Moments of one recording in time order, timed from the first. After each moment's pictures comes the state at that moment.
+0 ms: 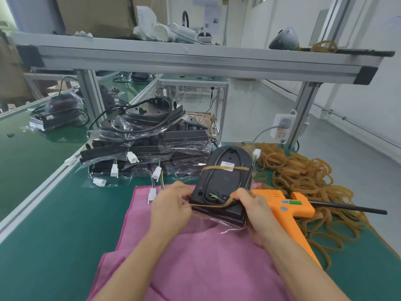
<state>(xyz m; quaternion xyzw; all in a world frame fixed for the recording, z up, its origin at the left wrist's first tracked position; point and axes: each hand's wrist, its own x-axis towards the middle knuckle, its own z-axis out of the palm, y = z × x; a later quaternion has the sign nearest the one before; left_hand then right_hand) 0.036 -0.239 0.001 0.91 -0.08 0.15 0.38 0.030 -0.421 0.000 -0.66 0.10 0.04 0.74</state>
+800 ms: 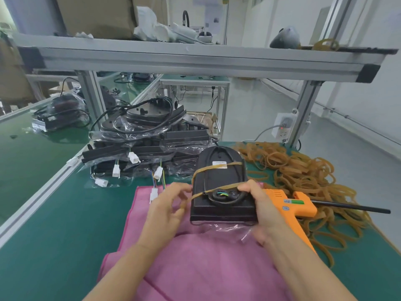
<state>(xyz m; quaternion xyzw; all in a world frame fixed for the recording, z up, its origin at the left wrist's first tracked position) 0.031 -0.216 -0.023 0.83 -0.18 0.18 0.50 0.030 -0.421 0.010 -0.56 0.11 0.10 0.82</state>
